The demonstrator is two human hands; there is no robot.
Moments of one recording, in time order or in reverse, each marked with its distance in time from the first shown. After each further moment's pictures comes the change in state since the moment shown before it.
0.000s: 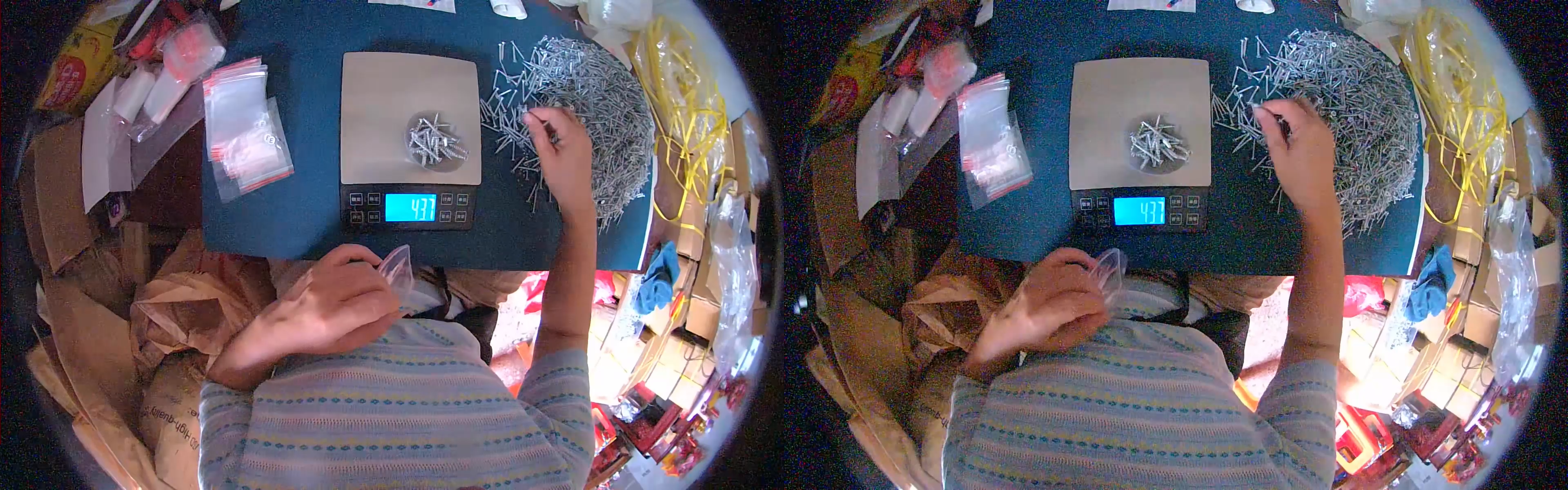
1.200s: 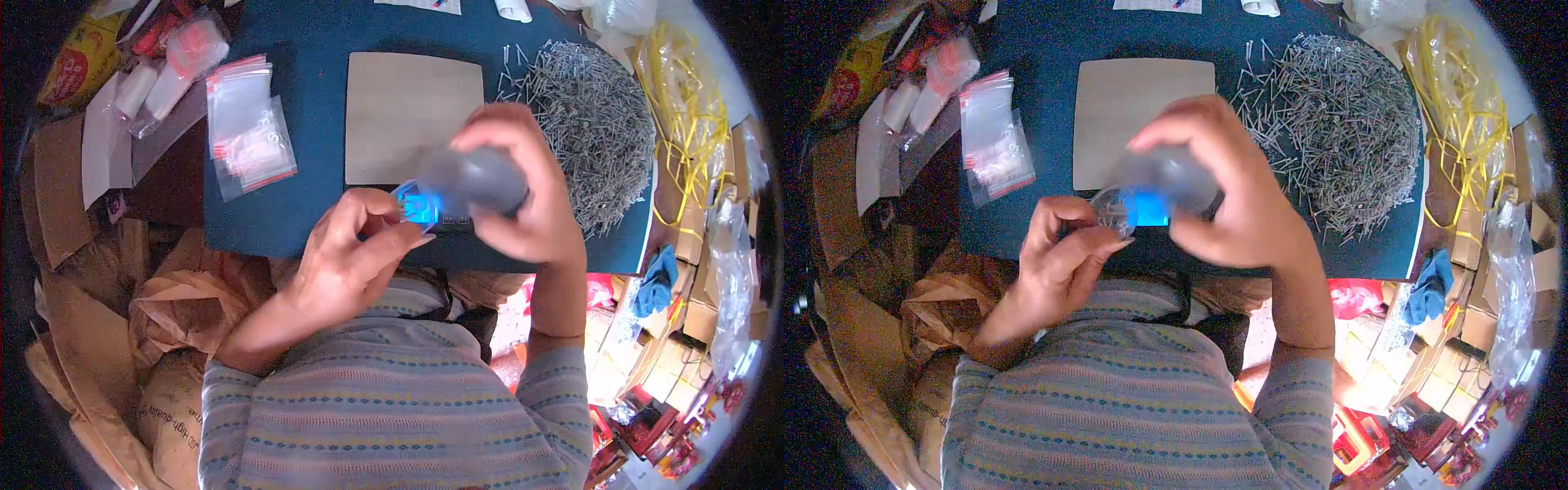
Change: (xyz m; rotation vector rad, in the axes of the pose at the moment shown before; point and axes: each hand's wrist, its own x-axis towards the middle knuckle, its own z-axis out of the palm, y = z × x) left_hand 0.027 -0.009 0.009 0.243 0.286 -0.181; right_hand 0.004 -0.101 -0.006 0.516 -0.312 -0.286
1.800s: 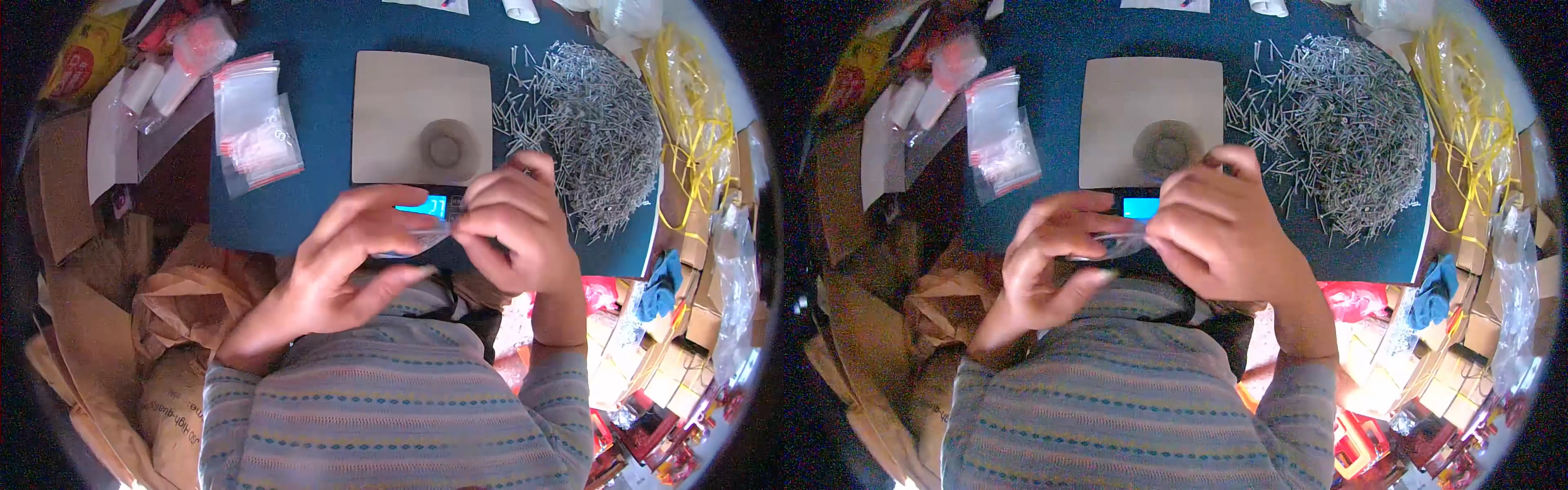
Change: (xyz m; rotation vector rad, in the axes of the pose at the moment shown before) left_hand 0.008 0.002 -0.019 -0.302 -0.030 0.037; right_hand -0.019 -0.017 0.012 -0.270 -0.043 -0.180
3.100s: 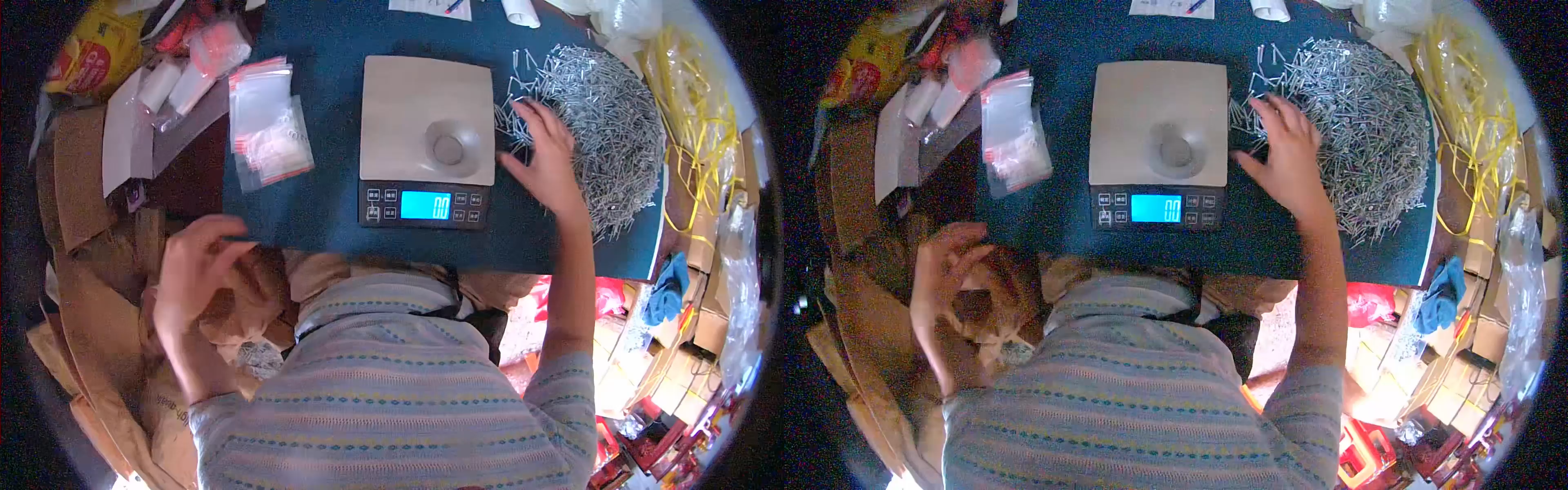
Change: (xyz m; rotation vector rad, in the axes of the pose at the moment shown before) left_hand -0.059 0.033 -0.118 0.568 -0.118 -0.849; right_hand -0.045 0.111 0.006 -0.479 0.045 0.392
